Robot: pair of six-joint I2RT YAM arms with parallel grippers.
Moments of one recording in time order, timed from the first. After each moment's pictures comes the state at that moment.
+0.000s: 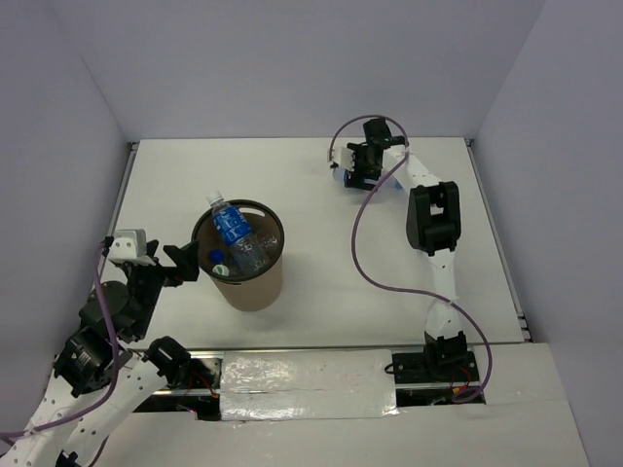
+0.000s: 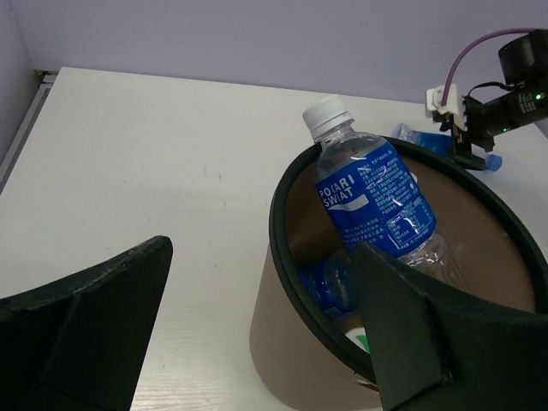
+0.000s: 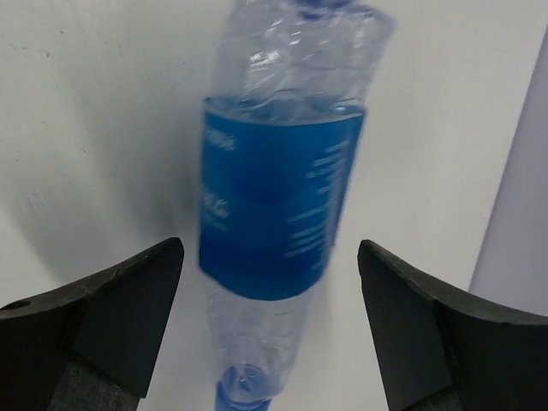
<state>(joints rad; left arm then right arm) -0.61 0.25 0.72 -0.51 -0.53 -0.21 0.21 2.40 2.09 -0.71 -0.21 -1.29</state>
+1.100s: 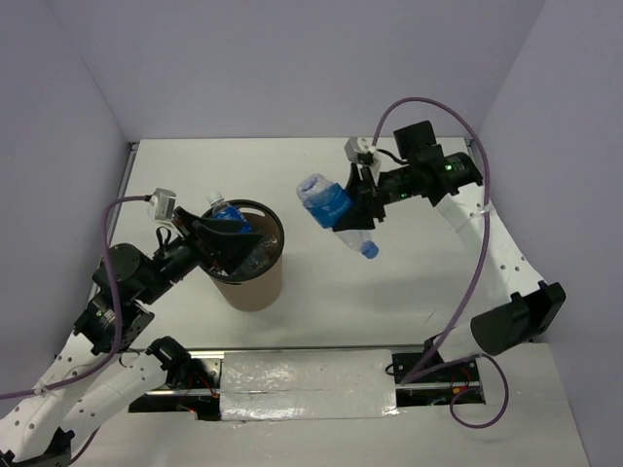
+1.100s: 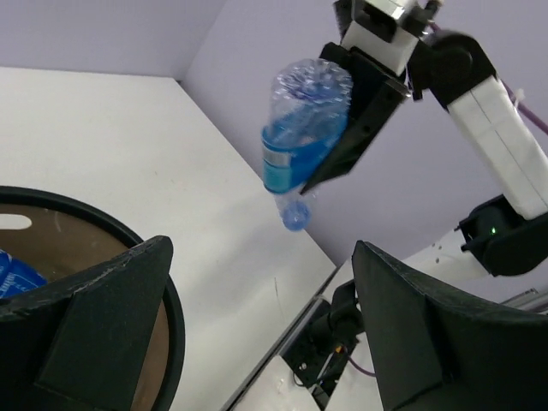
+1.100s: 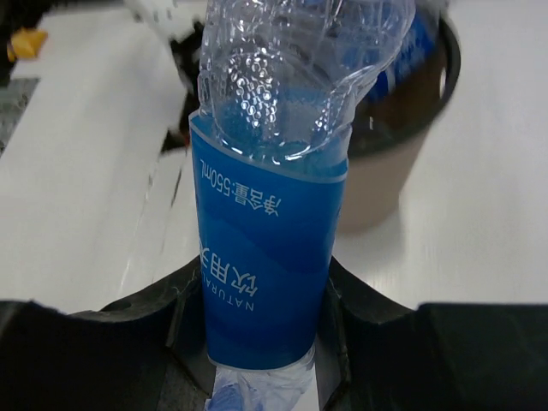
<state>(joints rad) -0.63 0.56 0.82 -0.11 0.18 -0.67 0.30 1.45 1.62 -1.18 -1.22 -0.84</state>
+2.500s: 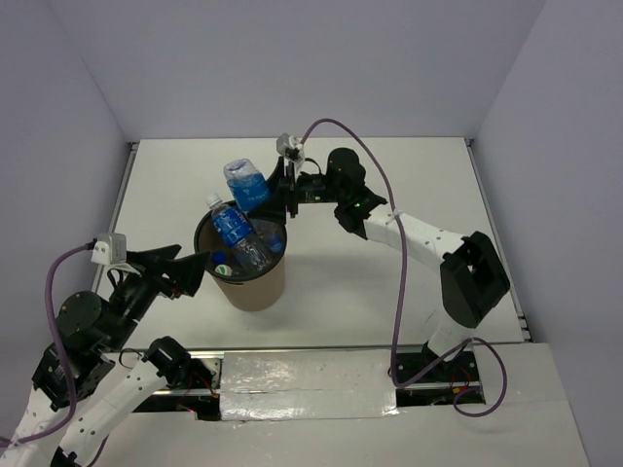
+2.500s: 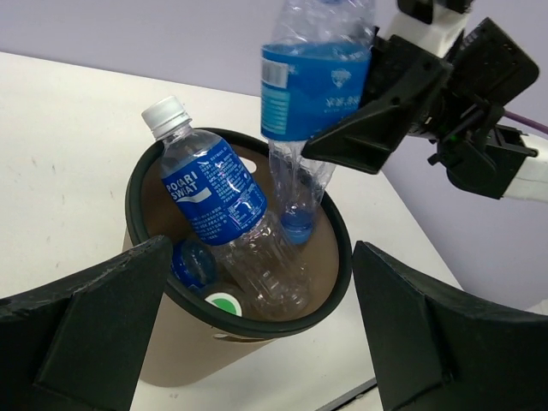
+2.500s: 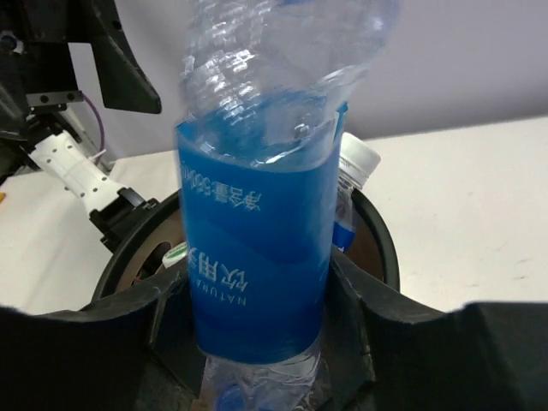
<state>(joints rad) -0.63 0.22 0.83 -0.56 -0.23 -0.48 0.69 1.68 1.28 0.53 -0.91 0.30</state>
